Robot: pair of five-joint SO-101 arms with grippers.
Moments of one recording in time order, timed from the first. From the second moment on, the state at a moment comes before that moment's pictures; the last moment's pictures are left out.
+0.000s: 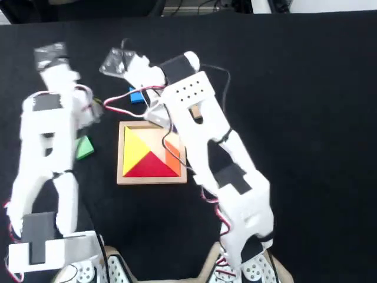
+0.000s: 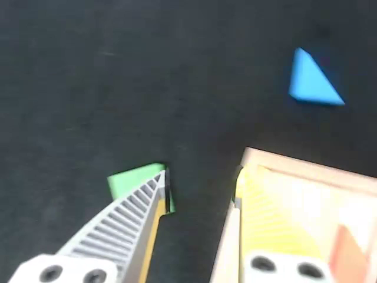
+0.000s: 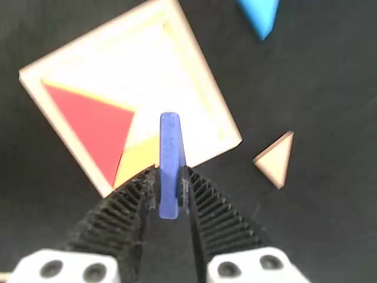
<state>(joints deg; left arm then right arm) -10.2 -7.5 21.2 58.8 8.3 -28.8 25.8 -33.5 98.0 35.6</state>
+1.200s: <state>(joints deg) -11.1 -7.5 40.5 44.6 8.3 -28.3 35.1 -25.9 80.0 33.2</state>
